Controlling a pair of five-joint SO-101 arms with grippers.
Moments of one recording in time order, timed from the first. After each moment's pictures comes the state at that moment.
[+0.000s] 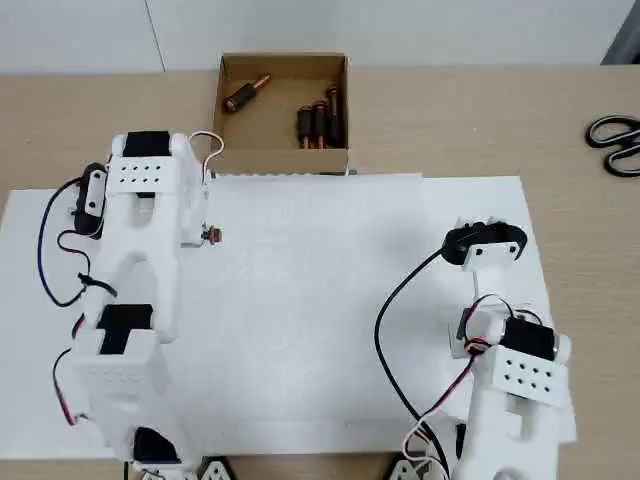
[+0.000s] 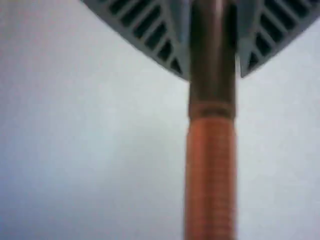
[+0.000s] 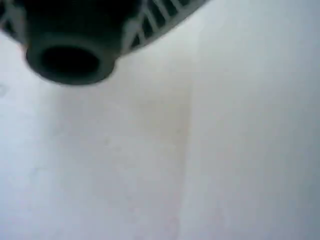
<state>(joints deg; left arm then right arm) -4.6 22.7 -14.5 91.4 94.8 13.9 -50.4 64.2 63.6 20.2</state>
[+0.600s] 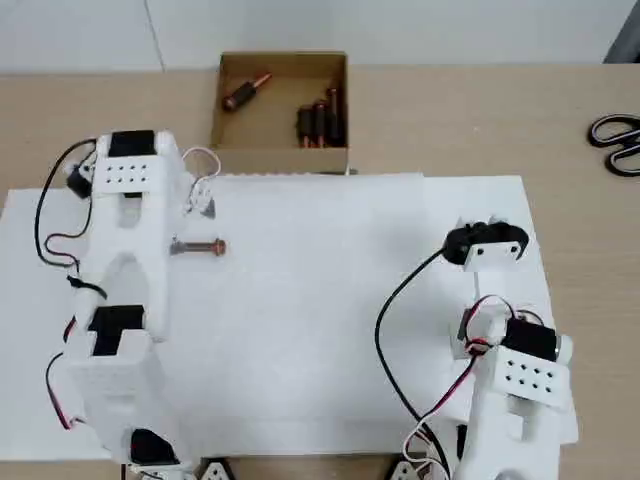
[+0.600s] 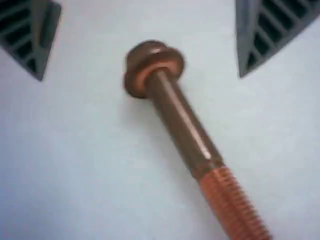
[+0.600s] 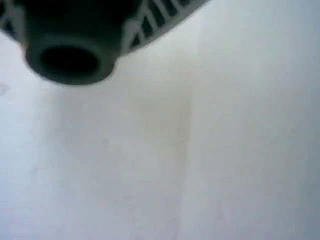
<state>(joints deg) -7.5 22.5 -14.5 96.3 54.1 13.9 -50.4 64.2 63.6 20.2</state>
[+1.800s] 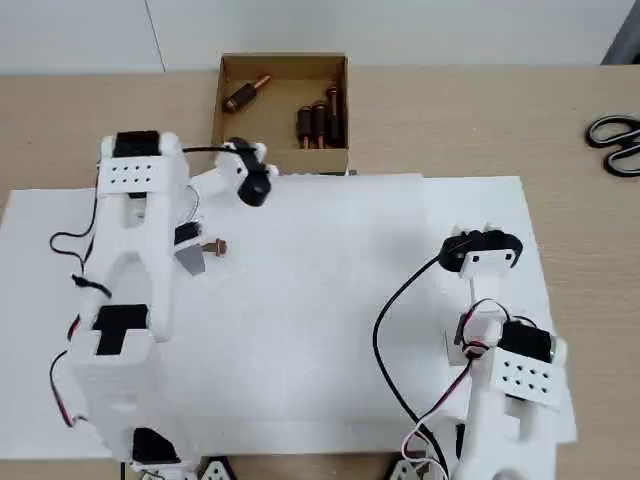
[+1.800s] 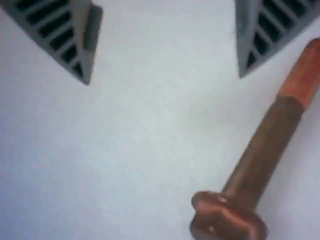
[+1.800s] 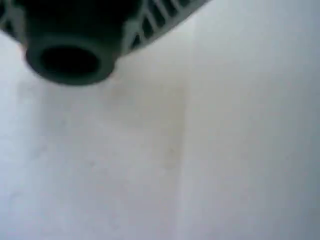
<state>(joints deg) -5.8 22.5 -15.3 98.8 -62.4 13.9 -50.4 66.6 63.6 20.2</state>
